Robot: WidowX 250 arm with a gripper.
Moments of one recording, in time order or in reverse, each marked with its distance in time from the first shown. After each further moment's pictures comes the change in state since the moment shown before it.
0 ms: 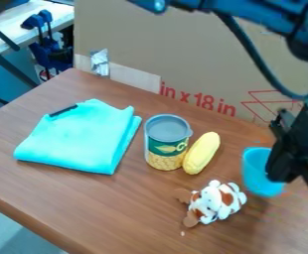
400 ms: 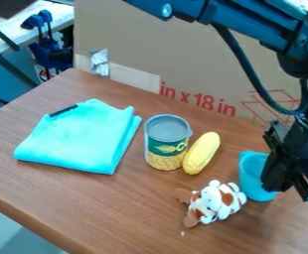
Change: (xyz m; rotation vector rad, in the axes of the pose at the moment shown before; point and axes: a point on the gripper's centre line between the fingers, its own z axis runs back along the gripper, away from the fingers) arm 0.007 0.002 -0.015 0.018 -0.051 0.049
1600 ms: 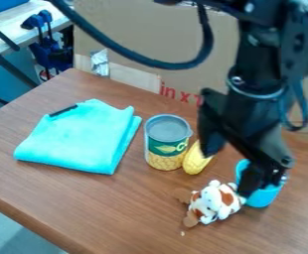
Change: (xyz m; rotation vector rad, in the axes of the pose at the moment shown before) arm -0.103 -0.023 0.073 -0.009 -0.141 0.377
